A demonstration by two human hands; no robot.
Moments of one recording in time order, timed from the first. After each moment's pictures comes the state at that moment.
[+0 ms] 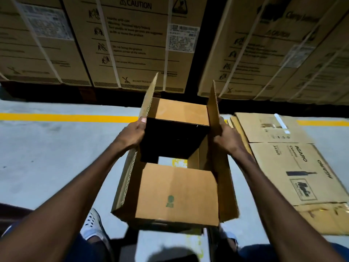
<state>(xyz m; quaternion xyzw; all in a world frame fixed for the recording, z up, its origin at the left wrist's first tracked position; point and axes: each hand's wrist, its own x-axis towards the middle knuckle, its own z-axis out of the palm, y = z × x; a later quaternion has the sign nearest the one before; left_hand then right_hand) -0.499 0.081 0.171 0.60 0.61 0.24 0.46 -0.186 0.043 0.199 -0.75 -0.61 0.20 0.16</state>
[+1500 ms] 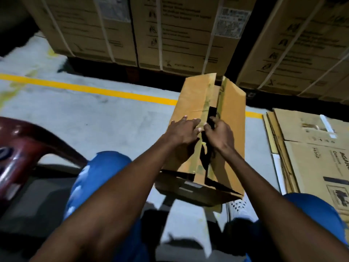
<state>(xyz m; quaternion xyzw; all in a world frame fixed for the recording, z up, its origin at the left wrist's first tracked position) -0.470 -0.007 0.182 0.76 0.59 0.00 0.27 -0.322 -0.013 0.164 -0.71 -0.63 0.22 0.24</state>
